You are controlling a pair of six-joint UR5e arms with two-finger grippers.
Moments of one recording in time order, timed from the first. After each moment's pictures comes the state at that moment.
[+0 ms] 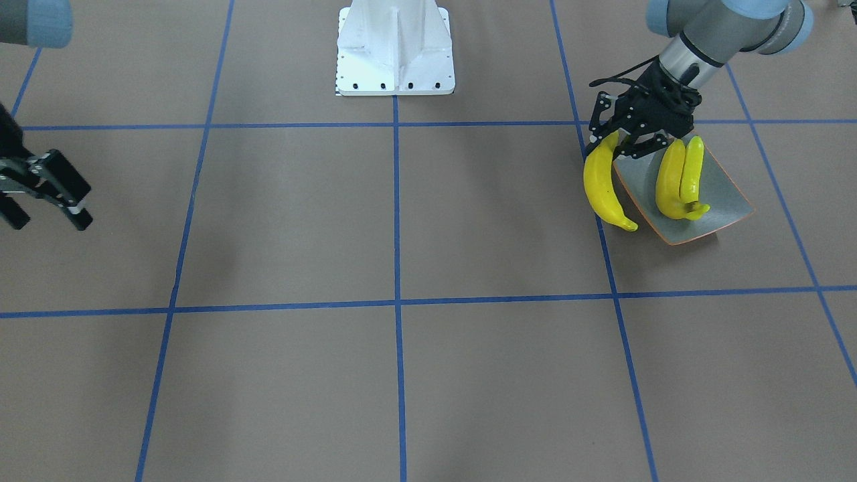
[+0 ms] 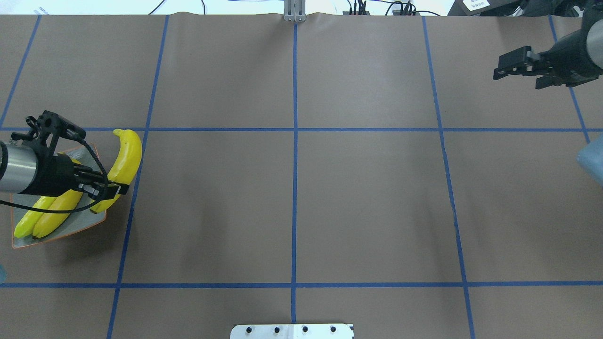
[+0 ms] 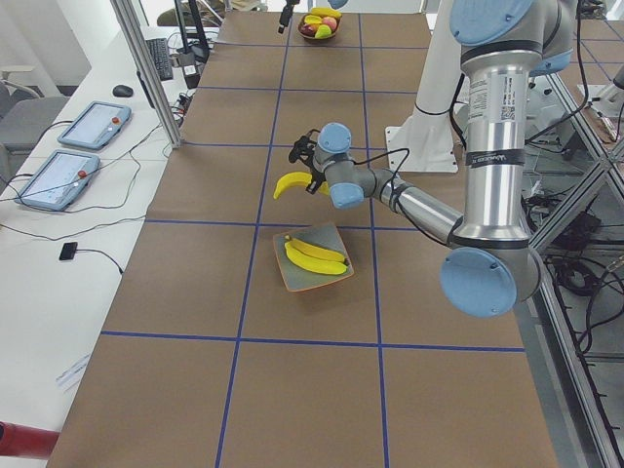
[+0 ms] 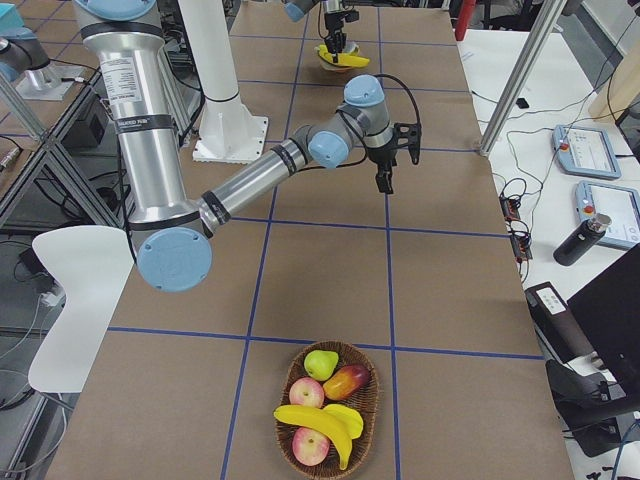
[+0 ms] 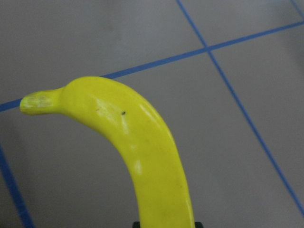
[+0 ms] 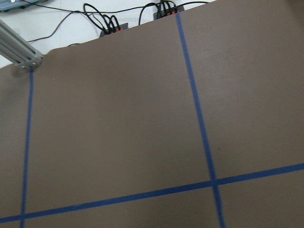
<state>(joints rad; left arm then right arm) -0.75 -1.48 -2.00 -2.30 -2.06 -0.66 1.16 -1.41 1.98 -1.35 2.12 0.93</state>
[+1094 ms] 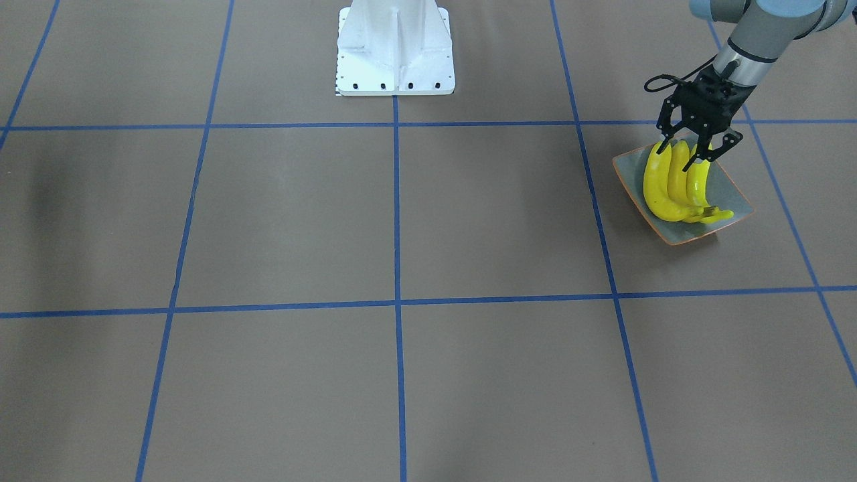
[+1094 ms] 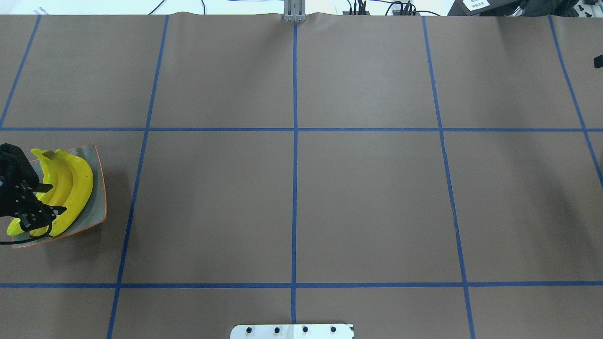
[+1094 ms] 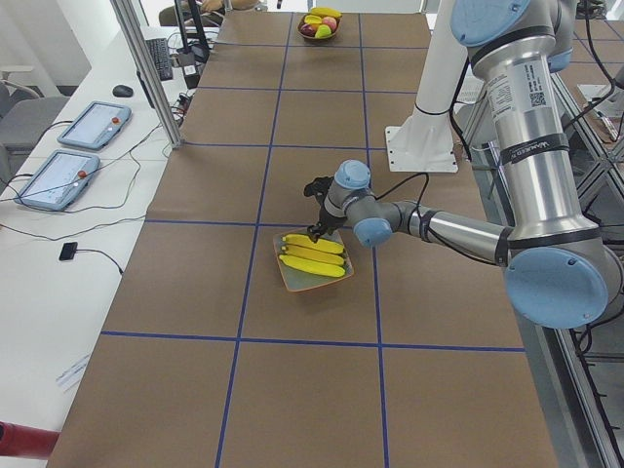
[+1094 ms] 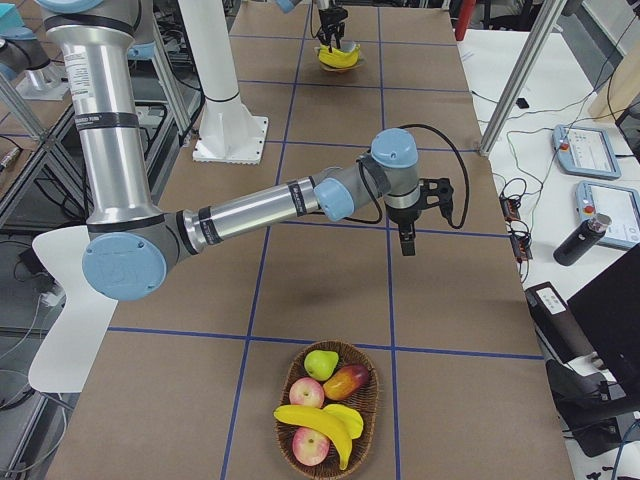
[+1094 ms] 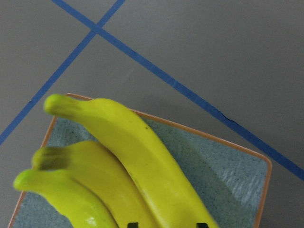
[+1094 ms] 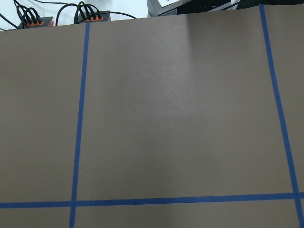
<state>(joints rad) -0.75 -1.28 -2.00 -2.34 -1.95 -0.17 1.46 -1.45 1.73 -1.35 2.31 0.41</state>
